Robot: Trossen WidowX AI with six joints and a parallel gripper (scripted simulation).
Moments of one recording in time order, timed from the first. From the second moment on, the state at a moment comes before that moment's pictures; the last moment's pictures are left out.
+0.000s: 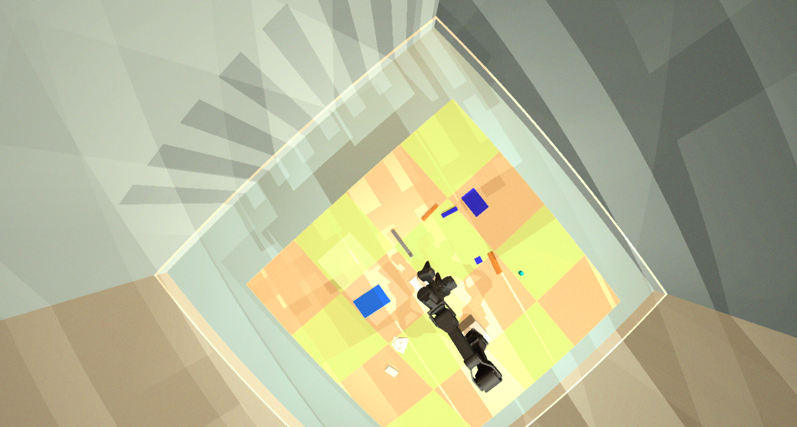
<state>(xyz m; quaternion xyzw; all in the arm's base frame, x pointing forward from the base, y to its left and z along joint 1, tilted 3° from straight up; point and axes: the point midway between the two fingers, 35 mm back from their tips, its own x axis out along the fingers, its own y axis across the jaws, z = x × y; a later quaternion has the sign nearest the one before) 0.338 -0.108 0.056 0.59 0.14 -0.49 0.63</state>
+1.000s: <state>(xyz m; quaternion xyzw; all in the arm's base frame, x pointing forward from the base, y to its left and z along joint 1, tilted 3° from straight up) 0.352 -0.013 0.055 0.46 0.33 -0.38 0.73</state>
